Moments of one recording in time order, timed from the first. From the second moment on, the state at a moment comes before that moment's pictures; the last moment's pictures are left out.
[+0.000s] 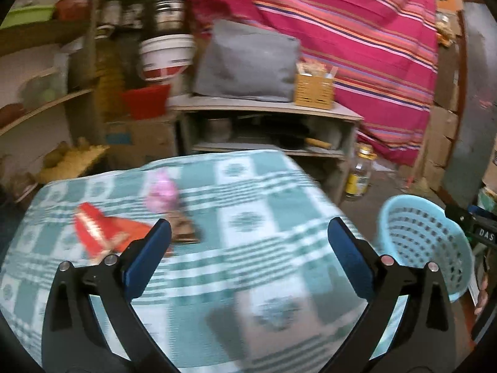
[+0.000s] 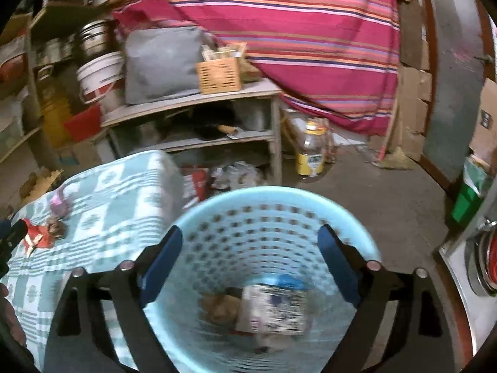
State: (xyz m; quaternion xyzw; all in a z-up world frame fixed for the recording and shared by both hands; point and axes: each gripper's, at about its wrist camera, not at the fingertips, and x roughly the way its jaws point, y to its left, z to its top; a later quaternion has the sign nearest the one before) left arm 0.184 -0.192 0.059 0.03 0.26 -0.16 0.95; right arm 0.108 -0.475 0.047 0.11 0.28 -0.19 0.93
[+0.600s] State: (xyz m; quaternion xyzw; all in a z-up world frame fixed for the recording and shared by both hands) left arm 0.238 -0.030 0.032 0.02 0.28 -0.02 0.96; right arm 0.209 -0.326 0.021 0.08 0.34 -0.07 0.94
